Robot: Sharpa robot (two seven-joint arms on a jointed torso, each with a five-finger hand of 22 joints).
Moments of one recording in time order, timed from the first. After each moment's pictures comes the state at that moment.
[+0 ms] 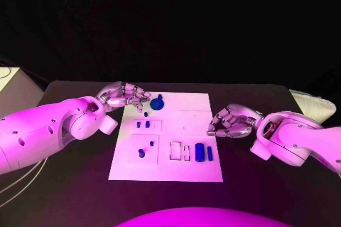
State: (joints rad) left arm 1.18 -0.84 -0.02 1.38 -0.40 -0.01 0.25; left_hand 1.40 -0.15 0.48 0.03 0.32 0.88 0.20 0.22 0.19 0.91 0.15 0.44 0.07 0.95 0.07 0.90 0.33 0.17 0.89 0.16 0.87 0.48; right arm 1.21 -1.14 -0.17 1.84 -0.97 -0.29 -0.11; right_hand 1.25 -0.20 0.25 0.28 0.18 1.01 0.11 0.28 0.48 1.46 0.02 1.46 1.31 1.46 -0.05 1.51 1.30 0.04 1.47 0.06 1.48 1.31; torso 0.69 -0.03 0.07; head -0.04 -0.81
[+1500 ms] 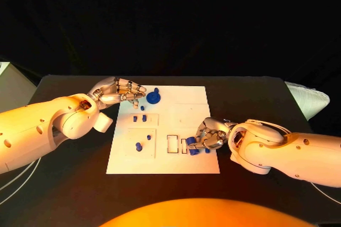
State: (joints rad) left arm 1.17 -0.86 -0.02 1.42 -0.39 -0.01 0.27; left_hand 1.40 -0.15 0.48 0.03 0.32 0.88 0.20 0.22 0.19 0.91 0.15 0.44 0.07 0.95 0.07 0.90 0.33 0.17 0.89 0.16 0.87 0.48; right arm 1.10 -0.97 -0.18 1.85 -1.36 -0.31 -0.46; right_hand 1.17 -0.12 -0.03 0.29 0.26 0.99 0.10 0.31 0.49 1.46 0.02 1.51 1.31 1.46 -0.05 1.54 1.31 0.03 1.47 0.06 1.51 1.31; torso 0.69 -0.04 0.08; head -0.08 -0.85
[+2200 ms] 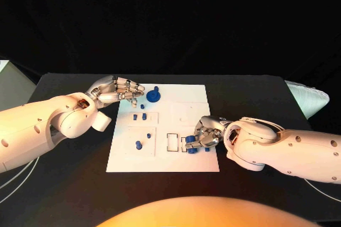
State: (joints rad) left arm 1.17 -0.86 -0.02 1.42 -0.39 -0.01 0.26; left_hand 1.40 -0.15 0.48 0.03 0.32 0.88 0.20 0.22 0.19 0.91 0.15 0.44 0.07 0.95 0.07 0.90 0.34 0.17 0.89 0.16 0.87 0.48; right arm 1.09 -0.94 -0.17 1.82 -1.37 -0.29 -0.50; right_hand 1.18 -0.12 -0.07 0.29 0.30 0.99 0.10 0.32 0.53 1.46 0.02 1.51 1.31 1.46 -0.05 1.54 1.31 0.03 1.47 0.06 1.51 1.31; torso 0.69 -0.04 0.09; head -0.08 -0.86
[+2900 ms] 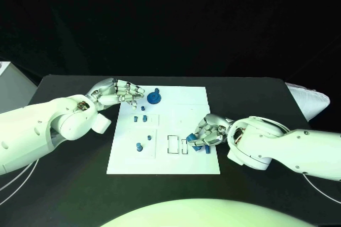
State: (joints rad) left arm 1.17 -0.86 -0.02 1.42 -0.39 -0.01 0.25; left_hand 1.40 -0.15 0.48 0.03 0.32 0.88 0.20 0.22 0.19 0.90 0.15 0.44 0.07 0.95 0.07 0.90 0.34 0.17 0.89 0.16 0.87 0.48; right arm 1.13 -0.98 -0.18 1.86 -1.13 -0.36 -0.48; right_hand 1.31 -0.08 -0.01 0.29 0.45 0.99 0.09 0.31 0.46 1.46 0.02 1.52 1.31 1.46 -0.05 1.54 1.31 0.03 1.47 0.05 1.52 1.31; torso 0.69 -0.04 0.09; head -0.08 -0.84
